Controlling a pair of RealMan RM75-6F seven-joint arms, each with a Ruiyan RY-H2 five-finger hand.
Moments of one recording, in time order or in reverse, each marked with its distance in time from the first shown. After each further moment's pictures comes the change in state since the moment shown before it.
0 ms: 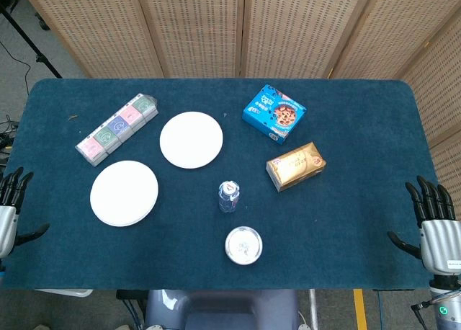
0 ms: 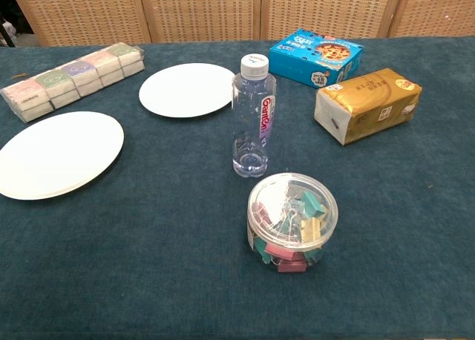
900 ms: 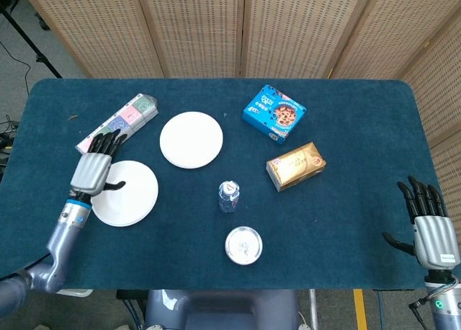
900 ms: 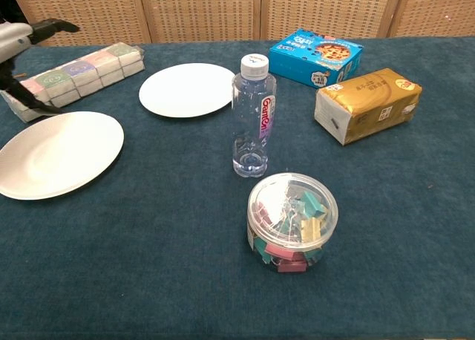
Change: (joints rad) left arm -0.442 -0.344 -0.173 0.313 -0.126 -0.458 0.068; right arm 0.028 0.014 -0.001 -0.024 0.055 -0.101 0.019
